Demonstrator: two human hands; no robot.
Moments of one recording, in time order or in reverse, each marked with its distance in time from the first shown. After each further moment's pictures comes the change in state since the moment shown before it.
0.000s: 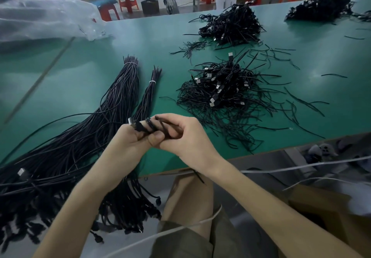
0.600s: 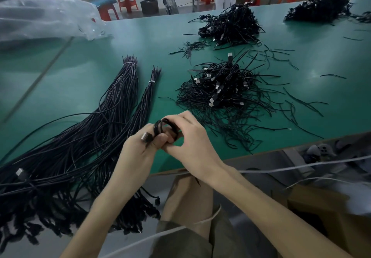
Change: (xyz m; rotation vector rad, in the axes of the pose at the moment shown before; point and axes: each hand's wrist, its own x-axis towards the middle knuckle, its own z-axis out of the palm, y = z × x) left_hand -0.004 -0.010 0.029 0.308 0.240 0.025; right_hand -0.008 0.008 -0.002 -0.338 0.032 -0.066
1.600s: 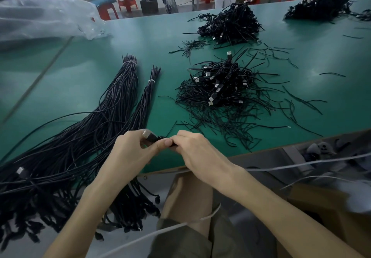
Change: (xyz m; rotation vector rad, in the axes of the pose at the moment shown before) left_hand 0.009 -0.017 -0.021 0.398 -0.025 -0.235; right_hand -0.011 0.023 -0.005 -0.377 -0.220 -0.099
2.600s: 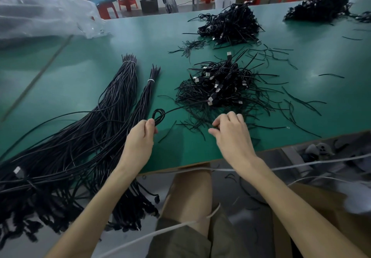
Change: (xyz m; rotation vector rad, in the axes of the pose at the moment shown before) left_hand 0.033 -0.021 0.039 -0.308 0.083 -0.074; right_hand -0.004 0.070 -0.020 -0.371 0.284 0.458
